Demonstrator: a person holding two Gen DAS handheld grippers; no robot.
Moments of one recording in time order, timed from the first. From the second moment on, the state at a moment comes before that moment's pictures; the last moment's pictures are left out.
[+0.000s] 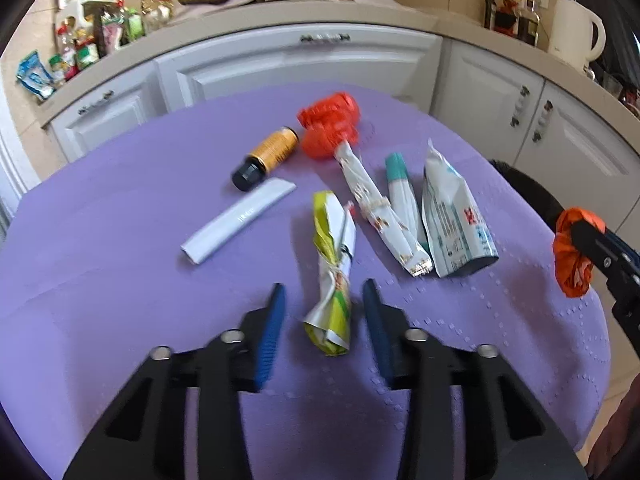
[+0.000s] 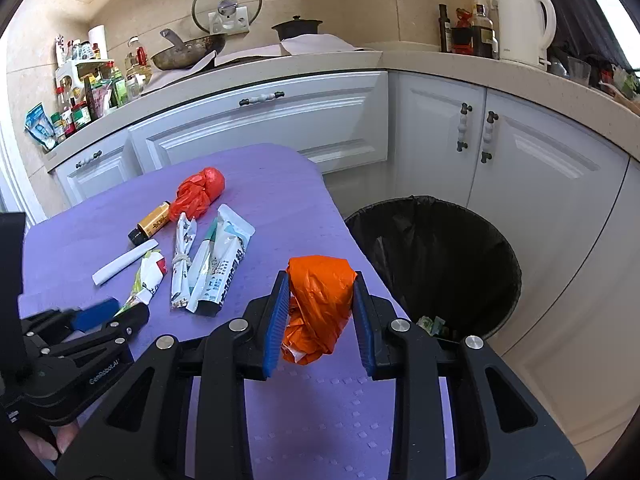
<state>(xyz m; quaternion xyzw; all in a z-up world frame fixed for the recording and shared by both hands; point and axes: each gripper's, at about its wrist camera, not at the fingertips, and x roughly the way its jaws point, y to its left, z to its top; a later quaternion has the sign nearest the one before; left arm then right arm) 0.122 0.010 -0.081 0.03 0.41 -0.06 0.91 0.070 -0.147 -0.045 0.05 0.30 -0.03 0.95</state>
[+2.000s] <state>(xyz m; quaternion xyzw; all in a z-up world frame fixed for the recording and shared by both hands) 0.160 -0.166 -0.044 0.08 0.31 -0.19 0.93 0.115 -0.298 -0.047 0.08 0.28 -0.16 0.94</state>
